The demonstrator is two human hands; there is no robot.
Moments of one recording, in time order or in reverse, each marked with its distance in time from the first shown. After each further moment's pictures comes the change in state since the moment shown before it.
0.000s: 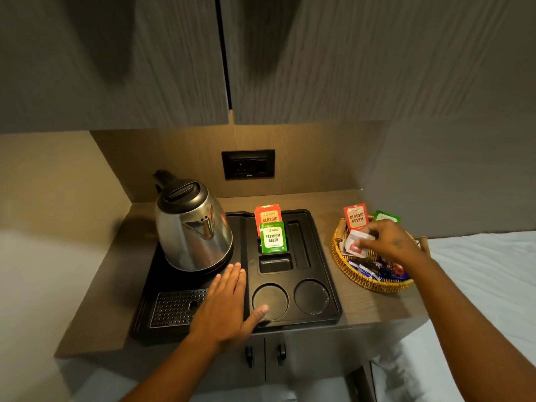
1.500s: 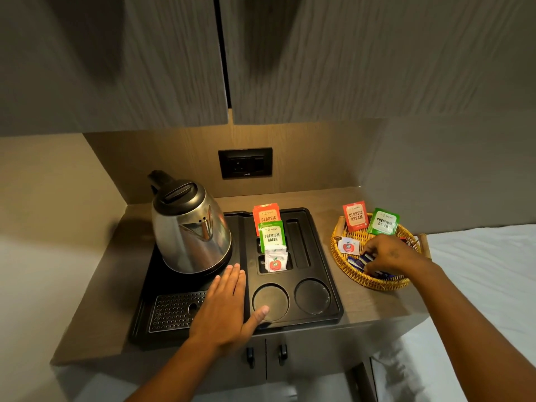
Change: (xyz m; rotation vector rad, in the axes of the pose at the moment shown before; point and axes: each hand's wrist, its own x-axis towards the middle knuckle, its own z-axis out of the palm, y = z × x) left_hand 0.001 -0.002 0.001 -0.009 0.022 0.003; right_hand -0.011 0.006 0.011 -0.284 -0.245 0.121
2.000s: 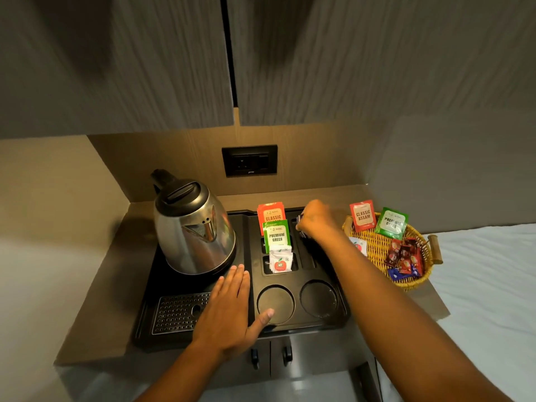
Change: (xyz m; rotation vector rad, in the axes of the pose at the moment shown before) left_hand -0.003 0.002 -0.006 0.001 -0.019 0.002; right_hand 0.066 -0.164 0.009 0.308 0.208 0.127
